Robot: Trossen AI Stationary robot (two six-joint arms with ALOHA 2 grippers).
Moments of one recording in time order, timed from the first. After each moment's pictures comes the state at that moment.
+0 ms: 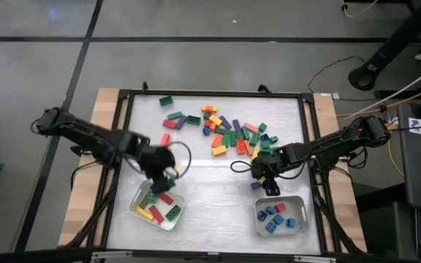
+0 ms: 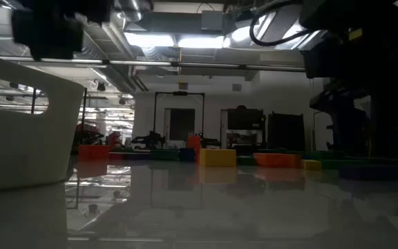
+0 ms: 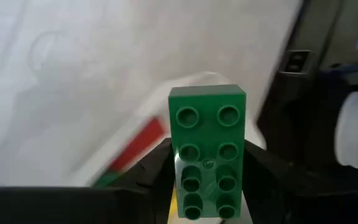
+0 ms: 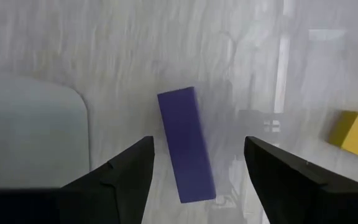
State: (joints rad) left arm -0.27 1.23 0.95 -0.72 0.27 -0.85; right arm 0.23 1.40 0.76 -0.59 -0.13 0.15
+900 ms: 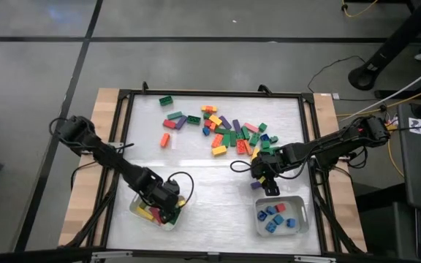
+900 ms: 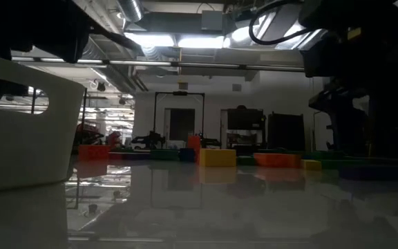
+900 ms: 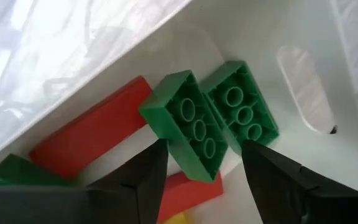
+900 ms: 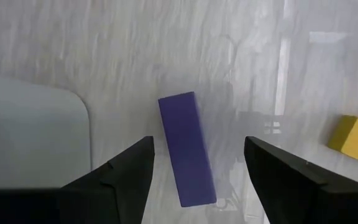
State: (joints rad) left arm -0.56 1.58 0.95 -0.57 0.07 -1.14; right arm 0.23 1.40 0.76 -0.58 -0.13 0.15
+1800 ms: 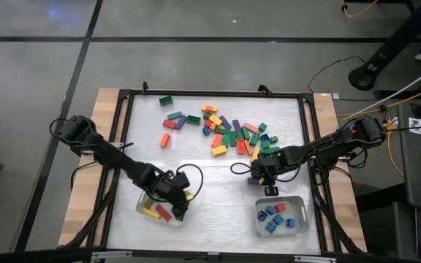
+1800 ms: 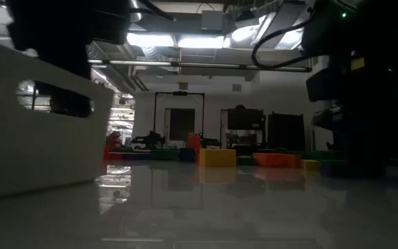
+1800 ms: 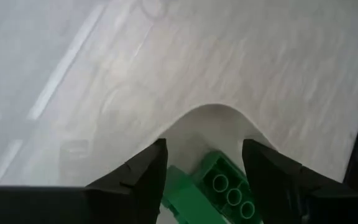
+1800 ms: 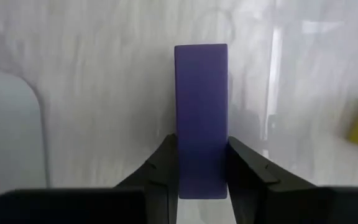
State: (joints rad) left arm -0.49 1.59 0.95 -0.39 -0.20 -0.98; right arm 0.23 1.46 0.68 -0.47 -0.10 0.15
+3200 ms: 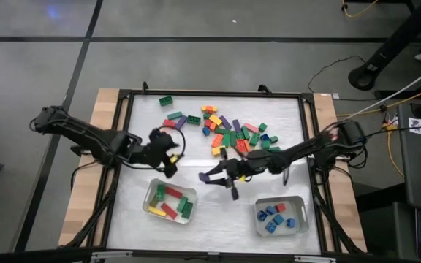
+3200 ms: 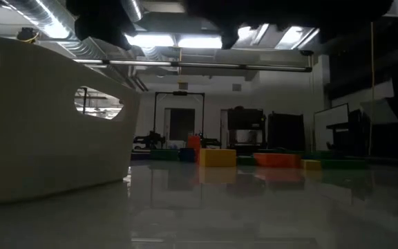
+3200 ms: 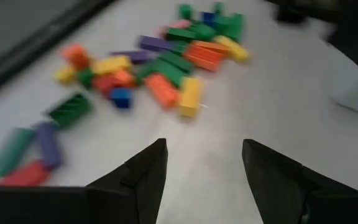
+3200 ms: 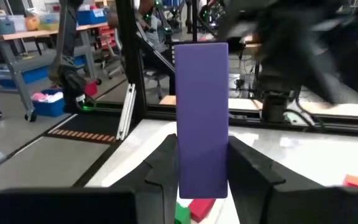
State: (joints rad) left arm -0.30 1.15 0.95 -0.61 -0.61 -0.61; right arm 0.23 1.70 0.86 0.80 -0.06 0.05
